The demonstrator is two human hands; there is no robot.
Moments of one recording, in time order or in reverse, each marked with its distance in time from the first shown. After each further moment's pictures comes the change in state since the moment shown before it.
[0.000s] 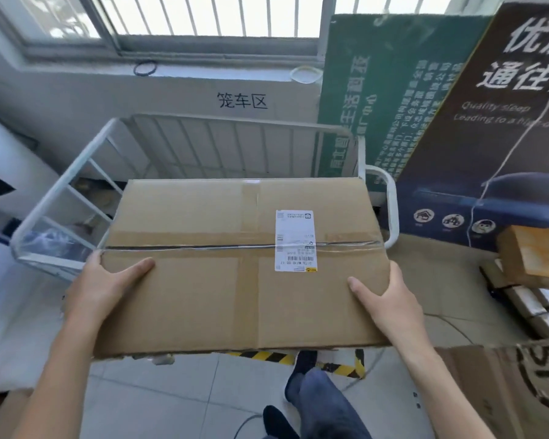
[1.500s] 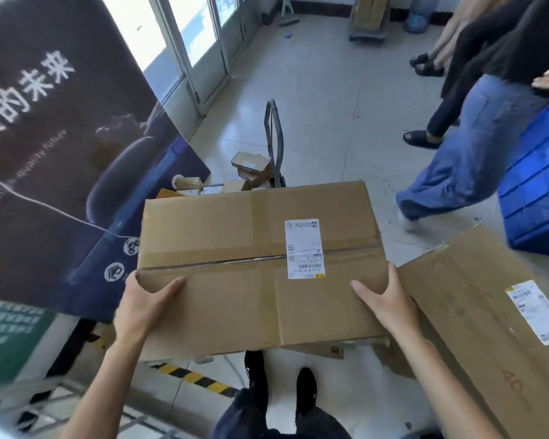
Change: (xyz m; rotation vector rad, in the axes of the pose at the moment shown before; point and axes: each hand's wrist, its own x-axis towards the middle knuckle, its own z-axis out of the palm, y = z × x) left_hand -0.507 0.475 0.567 0.340 -0.846 1.112; right_hand -0.206 0.518 -0.338 0.526 0.955 0.991
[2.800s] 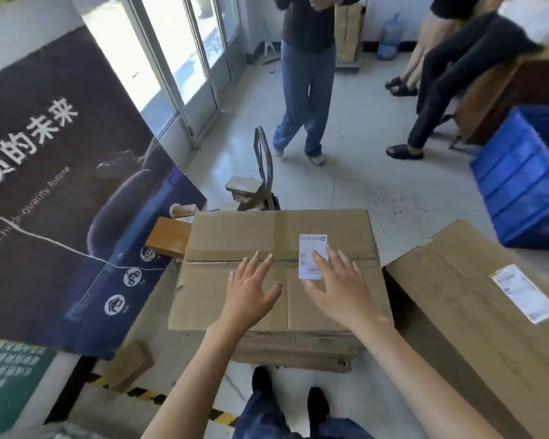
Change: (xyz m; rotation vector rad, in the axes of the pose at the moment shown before) left_hand -0.092 0.105 0.099 0.322 -0.328 0.727; right_hand -0.044 -0.061 0.032 -0.498 -0.064 -0.469
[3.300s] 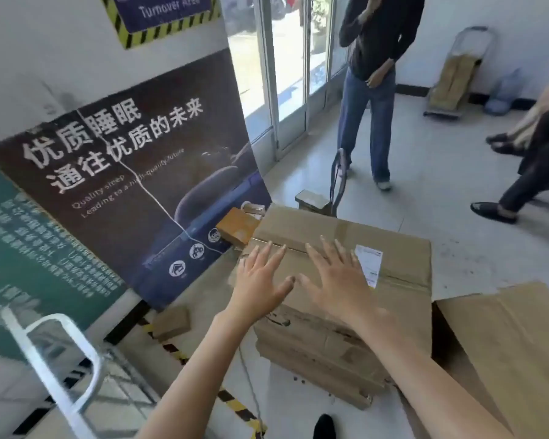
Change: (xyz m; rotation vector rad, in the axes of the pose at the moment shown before) left_hand -0.111 -0.001 -0.058 0.051 0.260 -0.156; right_hand -0.041 -0.097 -0.020 -0.154 0.001 -0.431
